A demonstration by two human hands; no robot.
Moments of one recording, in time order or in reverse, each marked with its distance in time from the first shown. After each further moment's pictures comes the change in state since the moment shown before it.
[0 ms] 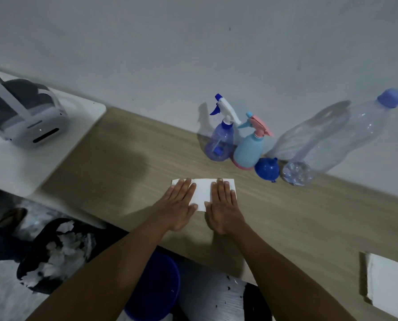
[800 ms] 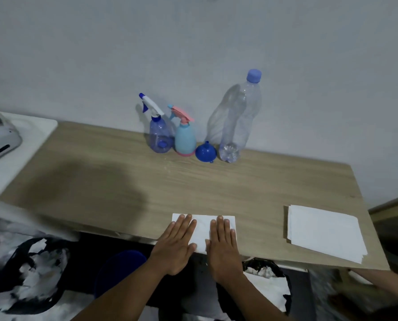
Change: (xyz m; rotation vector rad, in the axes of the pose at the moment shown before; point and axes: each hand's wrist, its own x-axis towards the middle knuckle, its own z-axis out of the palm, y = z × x) left_hand -0.087 0.194 0.068 0.162 -0.070 0.139; right_hand -0.224 0.100 0.051 -0.078 0.223 0.266
